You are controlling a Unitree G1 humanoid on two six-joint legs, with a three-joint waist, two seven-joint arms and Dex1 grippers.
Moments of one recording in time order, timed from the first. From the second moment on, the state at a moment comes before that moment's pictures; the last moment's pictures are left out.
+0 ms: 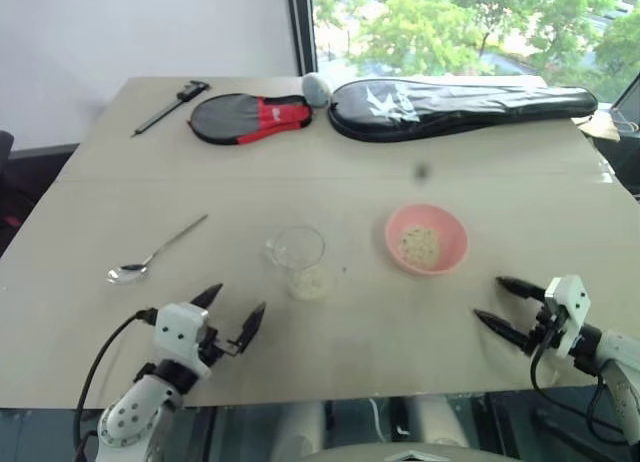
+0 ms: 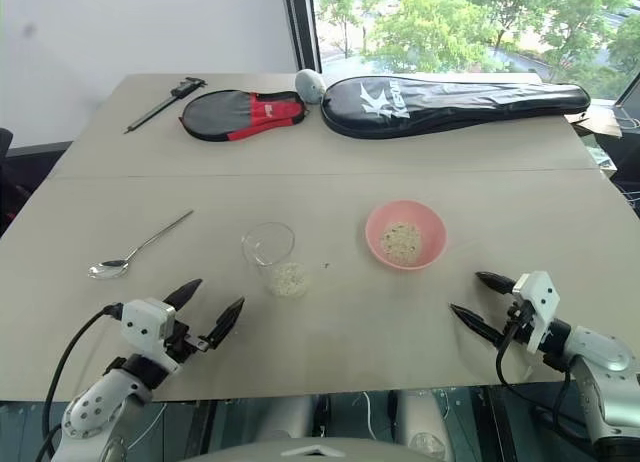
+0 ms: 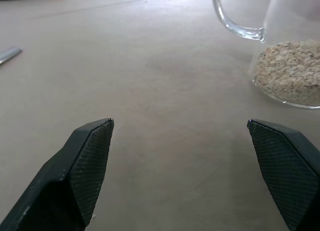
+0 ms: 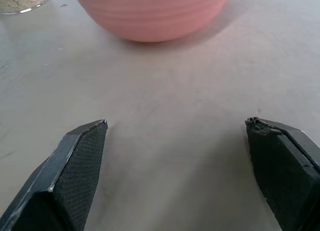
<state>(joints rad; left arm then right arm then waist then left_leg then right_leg) 0.44 0.40 0.23 -0.29 -0.30 -0.02 -0.55 0.17 -0.60 -0.19 0.04 0.44 -0.01 1.06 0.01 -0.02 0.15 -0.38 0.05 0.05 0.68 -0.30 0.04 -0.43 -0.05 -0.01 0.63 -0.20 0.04</state>
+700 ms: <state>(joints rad) 0.22 0.78 0.54 -0.05 -0.45 0.27 -0.70 0.00 -0.71 -0.13 -0.56 0.73 0.38 1.00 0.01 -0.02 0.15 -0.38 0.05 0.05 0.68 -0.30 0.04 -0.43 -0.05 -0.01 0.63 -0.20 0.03</state>
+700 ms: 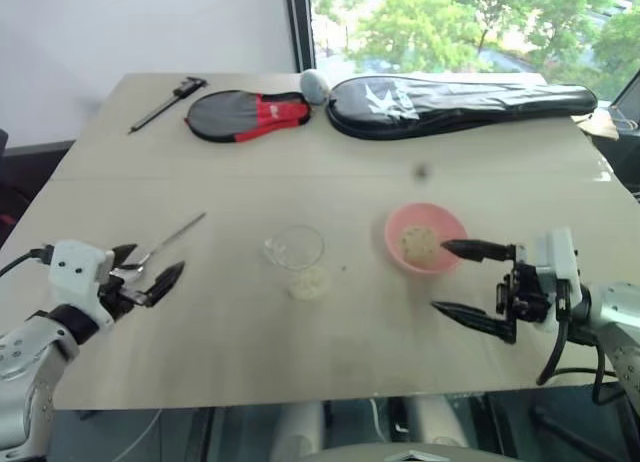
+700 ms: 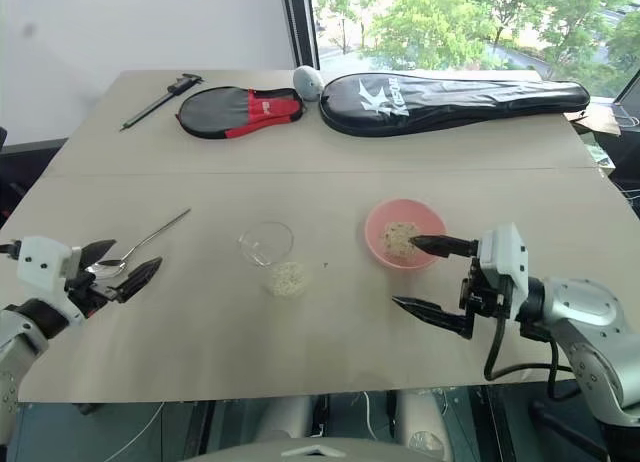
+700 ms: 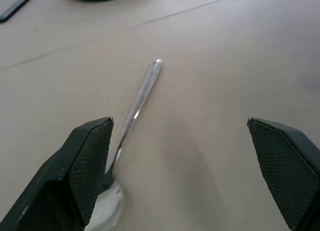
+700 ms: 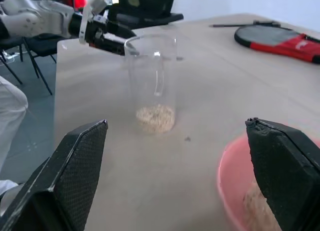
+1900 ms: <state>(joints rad) -0.31 0.95 0.25 0.79 -0.23 0.01 -1.03 -0.08 -0.70 -0.10 -0.52 0.71 0.39 0.98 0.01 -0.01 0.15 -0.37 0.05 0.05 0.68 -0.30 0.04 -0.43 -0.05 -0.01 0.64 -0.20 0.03</state>
